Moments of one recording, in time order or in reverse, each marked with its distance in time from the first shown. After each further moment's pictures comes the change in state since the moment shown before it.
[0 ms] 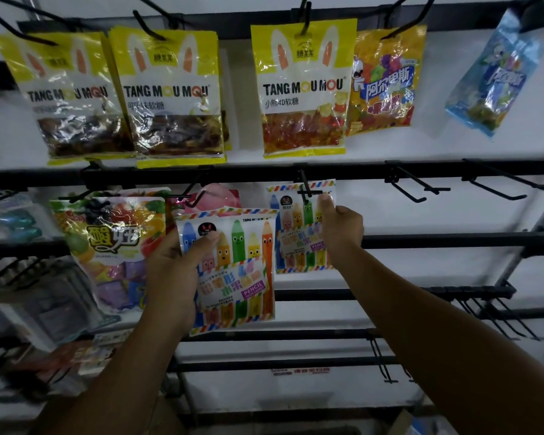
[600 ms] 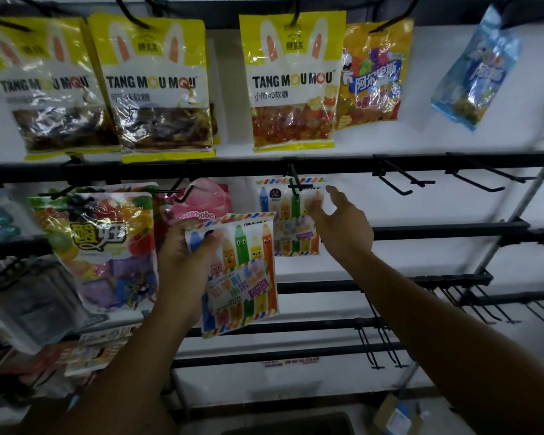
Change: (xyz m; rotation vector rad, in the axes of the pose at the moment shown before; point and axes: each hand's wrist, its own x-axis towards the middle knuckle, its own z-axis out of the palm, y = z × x) left_hand 0.012 -0.027 0.006 0.116 -0.043 0.015; right_hand -0.017 -0.005 -0.032 -0.623 -0.031 -0.320
